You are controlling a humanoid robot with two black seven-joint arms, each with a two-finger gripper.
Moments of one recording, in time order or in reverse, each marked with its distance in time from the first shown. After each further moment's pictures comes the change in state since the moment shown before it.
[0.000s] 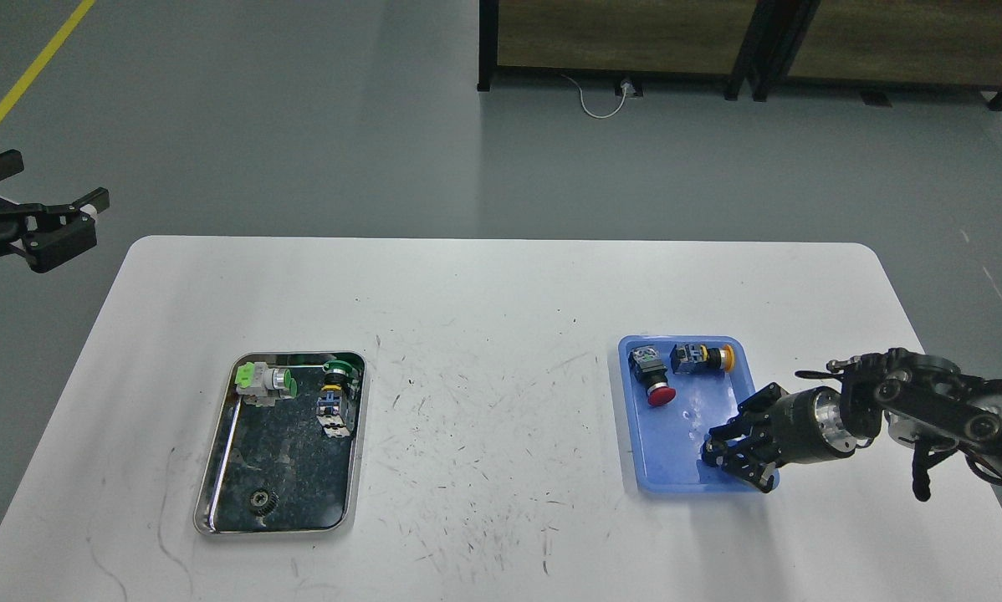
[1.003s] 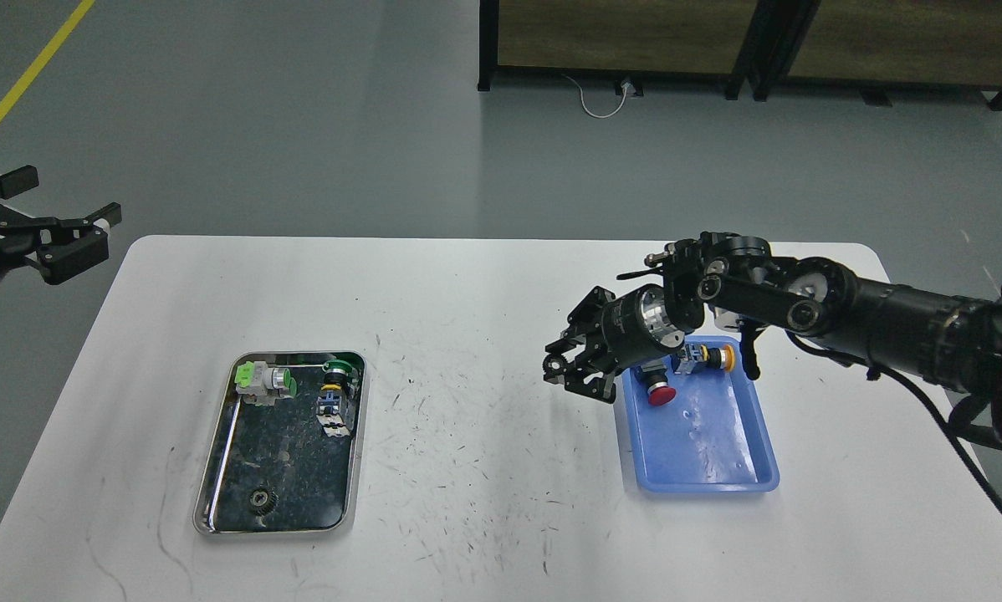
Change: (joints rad) left arm 0.001 -0.018 0.023 0.001 0.004 0.010 0.014; right arm 0.428 0.473 -0.294 -0.094 0.107 0.000 0.013
